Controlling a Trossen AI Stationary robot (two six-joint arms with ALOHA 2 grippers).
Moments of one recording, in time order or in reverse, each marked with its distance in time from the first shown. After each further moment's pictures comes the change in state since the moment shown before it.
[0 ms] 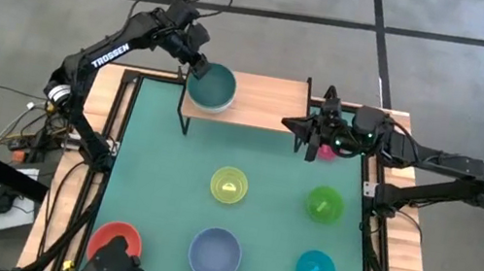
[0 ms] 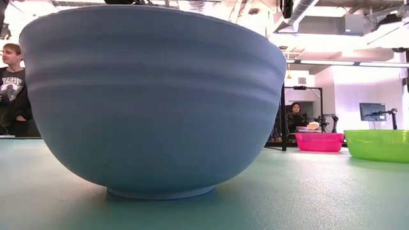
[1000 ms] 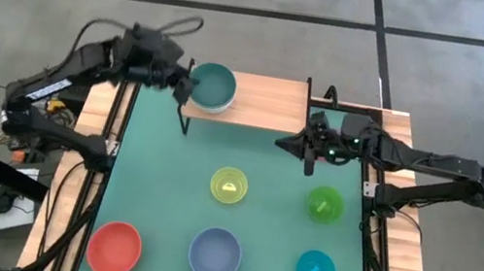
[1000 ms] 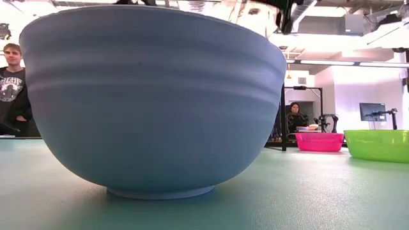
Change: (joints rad) left arm -0.497 -0.444 -0.144 0.030 -0.400 -0.457; right arm -0.009 0.015 -0.131 0.022 -0.208 0.053
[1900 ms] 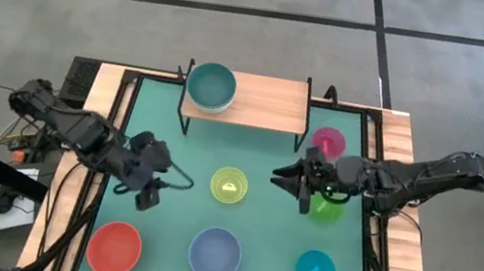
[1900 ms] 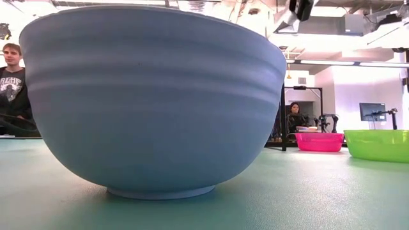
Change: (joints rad) left arm -0.875 0.096 -0.037 -0.356 -0.152 -0.382; right arm 0.398 0.003 -0.011 -0.027 0.405 0.036
